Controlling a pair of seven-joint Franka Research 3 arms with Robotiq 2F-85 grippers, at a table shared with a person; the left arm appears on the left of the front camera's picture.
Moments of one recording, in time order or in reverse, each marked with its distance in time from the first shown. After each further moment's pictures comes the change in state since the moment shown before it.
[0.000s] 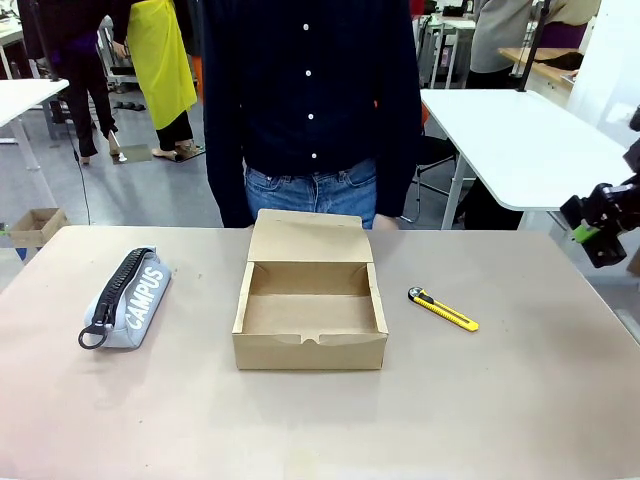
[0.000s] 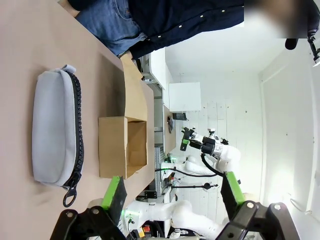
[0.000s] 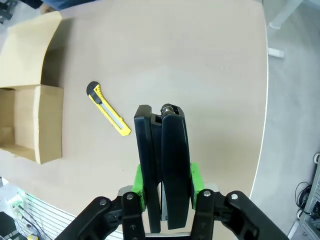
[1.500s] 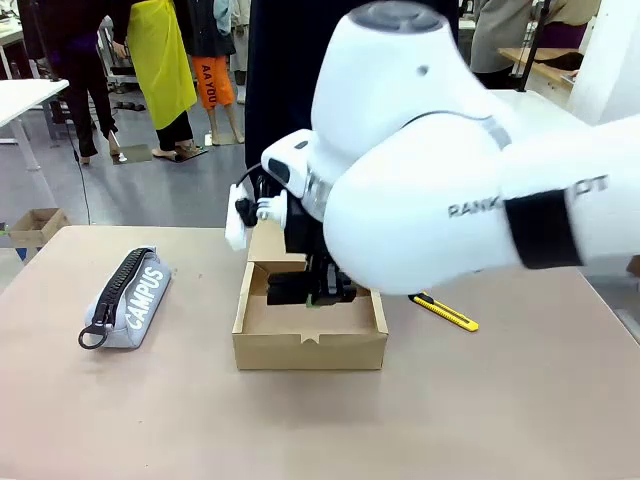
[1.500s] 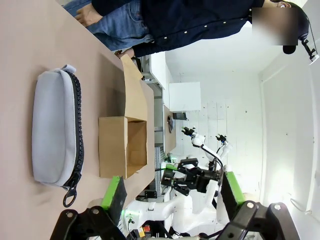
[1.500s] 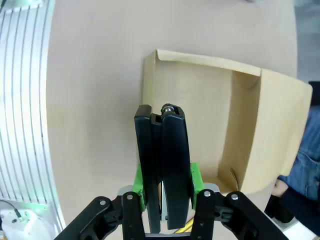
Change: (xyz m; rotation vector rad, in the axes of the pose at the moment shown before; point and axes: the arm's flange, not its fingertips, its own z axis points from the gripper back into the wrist) left arm 0.001 0.000 0.000 0.001 0.002 0.000; right arm -0.069 0.426 -0.087 0.014 0.068 1.607
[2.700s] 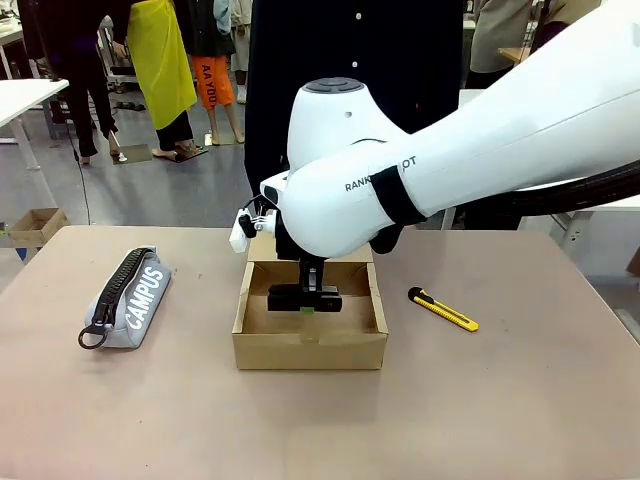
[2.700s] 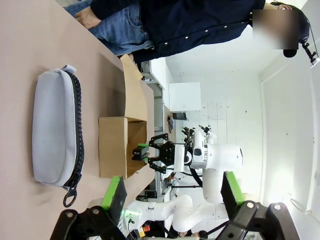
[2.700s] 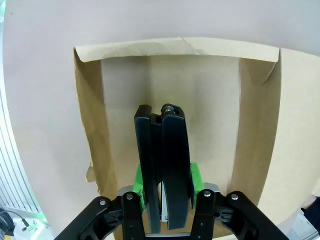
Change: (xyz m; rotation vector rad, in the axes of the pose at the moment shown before) left arm 0.000 0.000 0.000 0.000 0.000 0.000; right arm -0.003 -0.077 -0.101 0.172 0.065 -0.139
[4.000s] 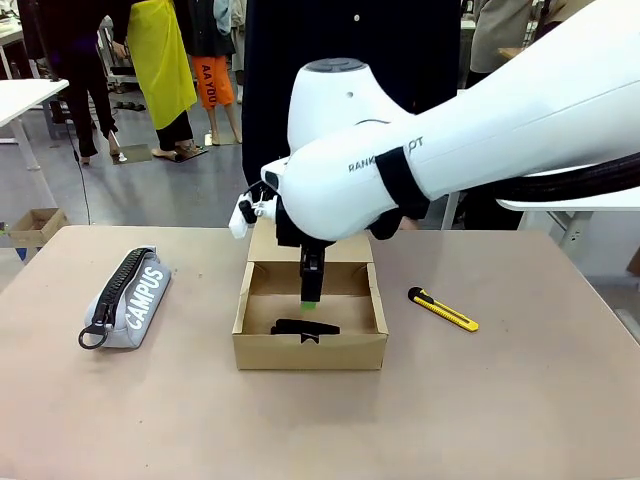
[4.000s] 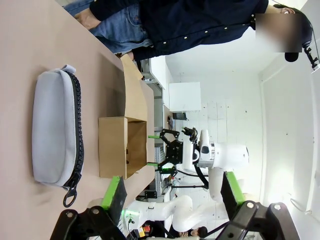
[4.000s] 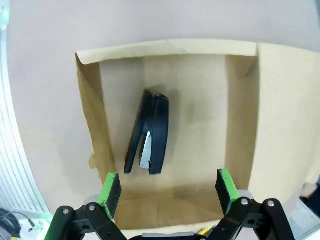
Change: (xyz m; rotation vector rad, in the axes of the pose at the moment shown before) left arm 0.000 0.000 0.000 0.000 0.000 0.000; right arm -0.007 -0.007 0.030 -0.011 -0.019 -0.050
